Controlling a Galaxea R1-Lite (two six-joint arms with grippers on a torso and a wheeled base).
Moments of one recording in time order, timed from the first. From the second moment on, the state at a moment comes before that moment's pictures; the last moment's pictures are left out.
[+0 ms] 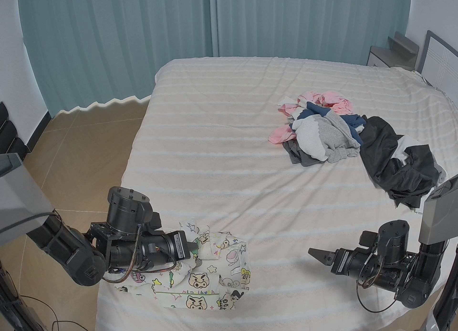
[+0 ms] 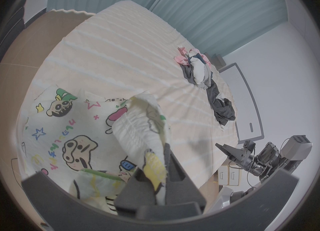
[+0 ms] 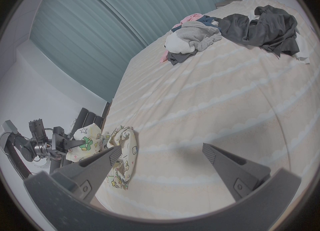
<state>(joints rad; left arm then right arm) -0.50 1.91 -0.54 -0.71 -0.22 -0.67 0.47 2.08 -0.04 -1.53 0.01 0.64</state>
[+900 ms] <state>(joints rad) -0.33 1.80 -0.40 -0.85 -0.36 -0.72 0.48 2.08 -0.05 -1.53 0.01 0.64</state>
